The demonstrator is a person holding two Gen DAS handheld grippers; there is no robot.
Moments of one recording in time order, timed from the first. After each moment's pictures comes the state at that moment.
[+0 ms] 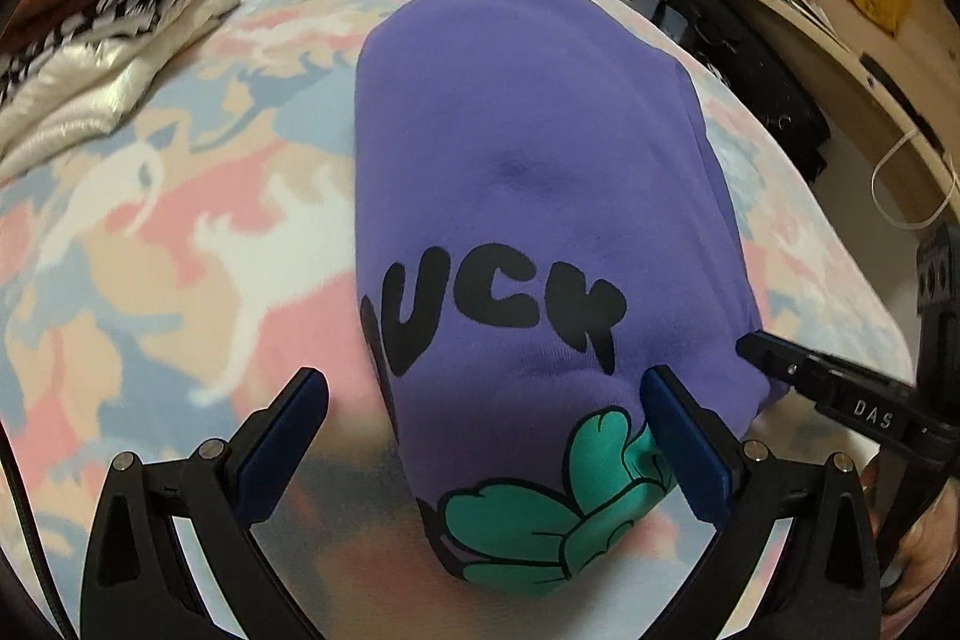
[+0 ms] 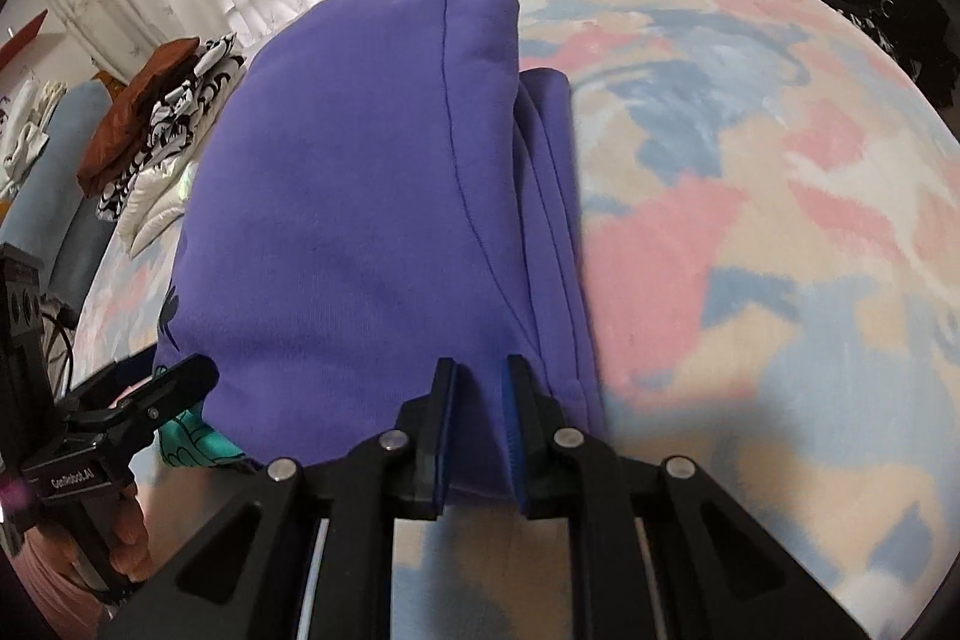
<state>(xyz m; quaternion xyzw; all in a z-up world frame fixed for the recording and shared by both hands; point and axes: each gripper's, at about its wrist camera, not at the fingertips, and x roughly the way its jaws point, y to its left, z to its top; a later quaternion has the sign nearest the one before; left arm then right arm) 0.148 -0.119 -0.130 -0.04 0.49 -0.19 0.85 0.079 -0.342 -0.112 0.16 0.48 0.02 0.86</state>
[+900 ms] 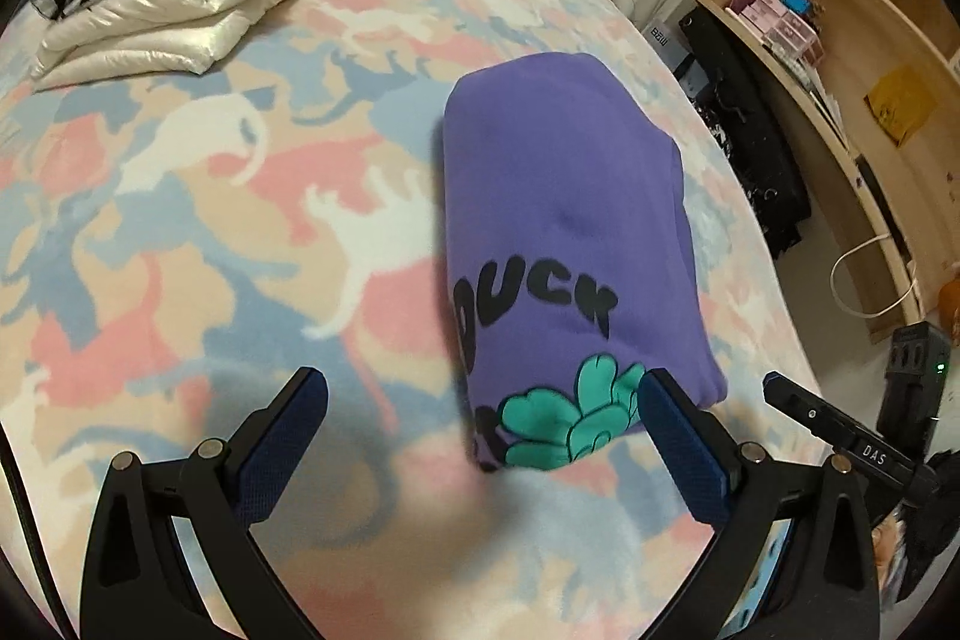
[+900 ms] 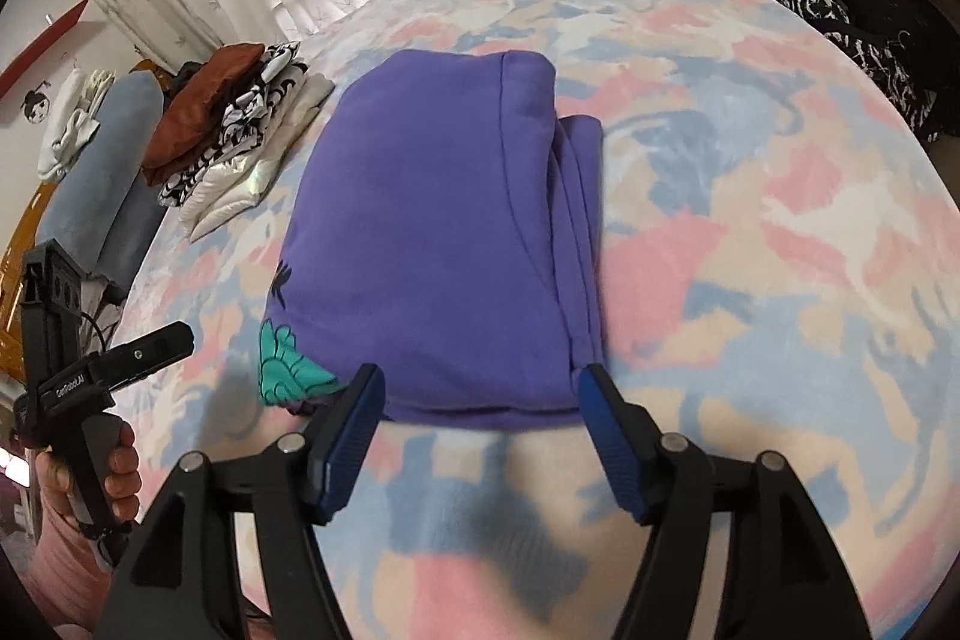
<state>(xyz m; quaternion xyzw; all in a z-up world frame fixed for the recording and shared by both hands) 0.139 -0.042 -0.075 -0.15 0.52 -0.18 0.82 0.048 -0.346 -0.043 0.16 0.48 0.07 0.86</state>
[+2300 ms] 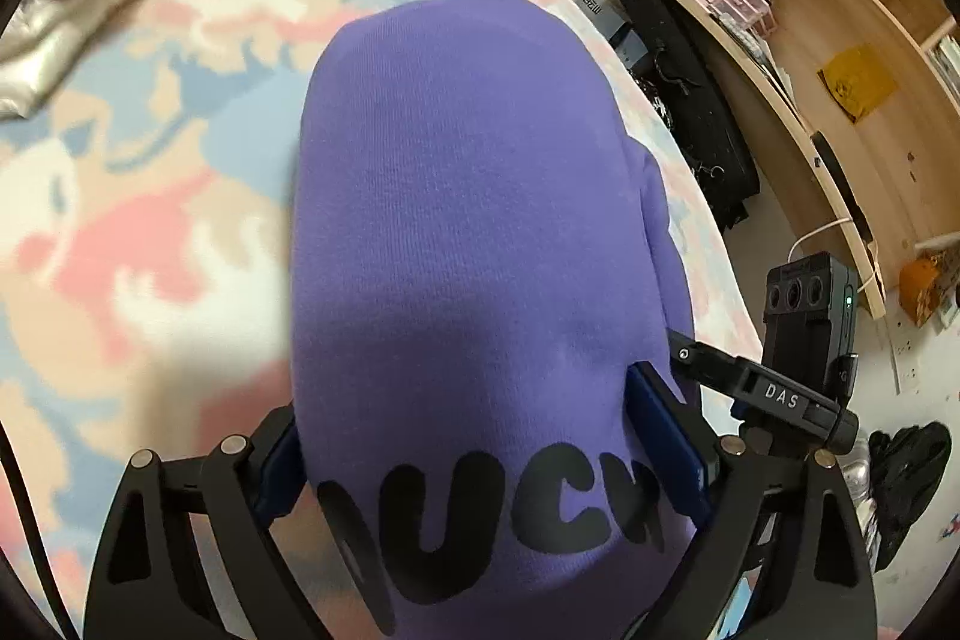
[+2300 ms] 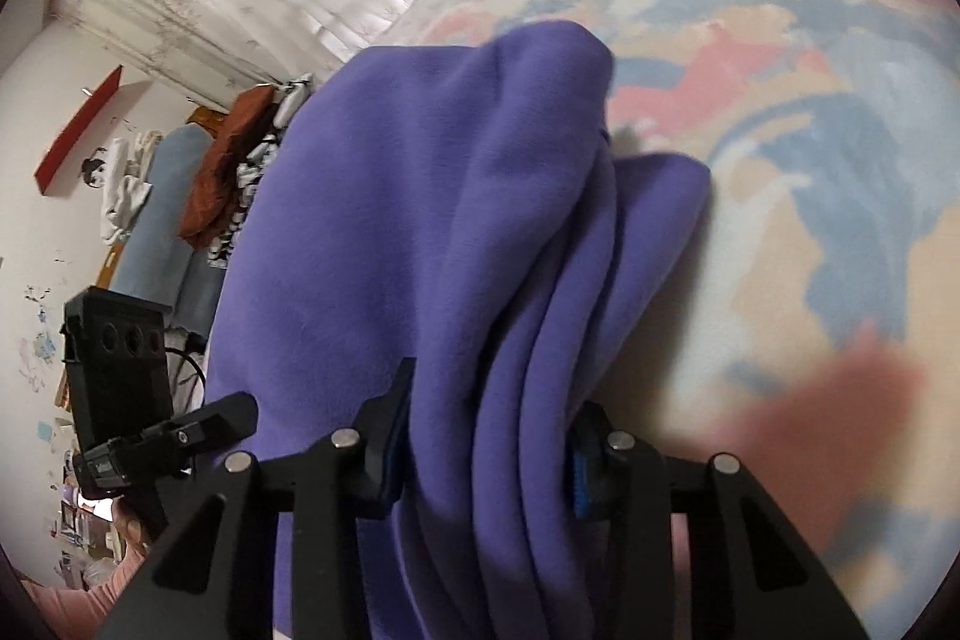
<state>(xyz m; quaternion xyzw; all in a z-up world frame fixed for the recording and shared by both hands) 0.223 -0.124 -0.092 -0.15 0.52 -0.27 0.79 0.170 -0.352 -0.108 0.27 0.46 0.19 0.83</state>
